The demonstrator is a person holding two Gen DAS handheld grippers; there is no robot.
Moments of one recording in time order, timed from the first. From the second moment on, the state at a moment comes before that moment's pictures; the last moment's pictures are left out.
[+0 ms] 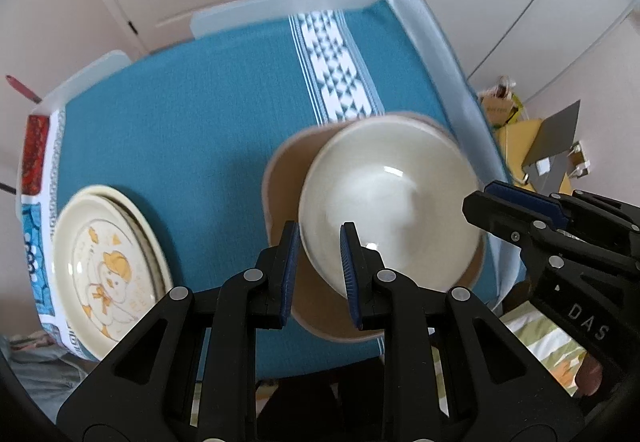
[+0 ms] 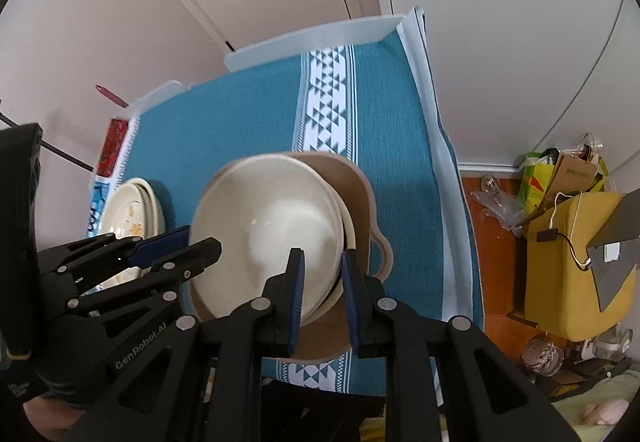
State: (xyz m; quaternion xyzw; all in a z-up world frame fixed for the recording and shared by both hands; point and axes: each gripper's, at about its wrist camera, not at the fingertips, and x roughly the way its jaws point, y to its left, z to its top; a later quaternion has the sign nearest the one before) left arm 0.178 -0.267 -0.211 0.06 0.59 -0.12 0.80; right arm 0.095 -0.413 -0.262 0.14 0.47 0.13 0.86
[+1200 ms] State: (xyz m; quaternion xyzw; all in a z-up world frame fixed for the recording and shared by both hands) left arm 0.173 -0.247 -0.275 0.16 0.64 -0.22 0.72; right arm 0.109 -0.393 -0.310 -0.08 0.57 0.16 0.80
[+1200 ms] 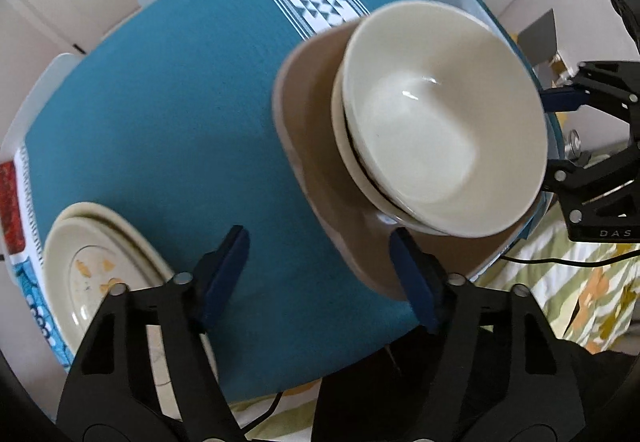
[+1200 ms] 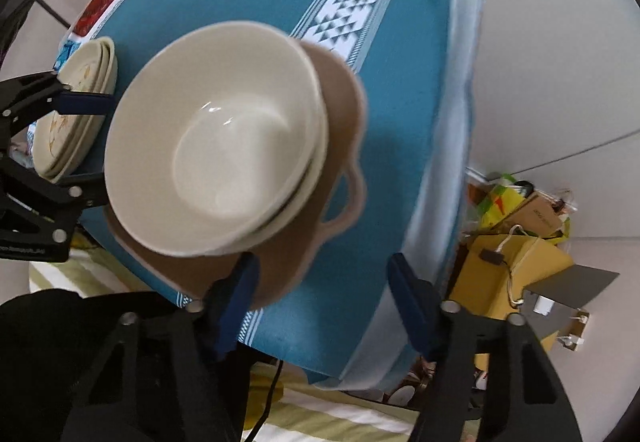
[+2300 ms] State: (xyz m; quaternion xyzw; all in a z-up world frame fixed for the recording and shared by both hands) left arm 0.143 -0.265 -0.235 0.15 0.57 -0.22 0.78; right arm 0.107 -0.389 -0.297 -0.07 0.48 0.23 0.85
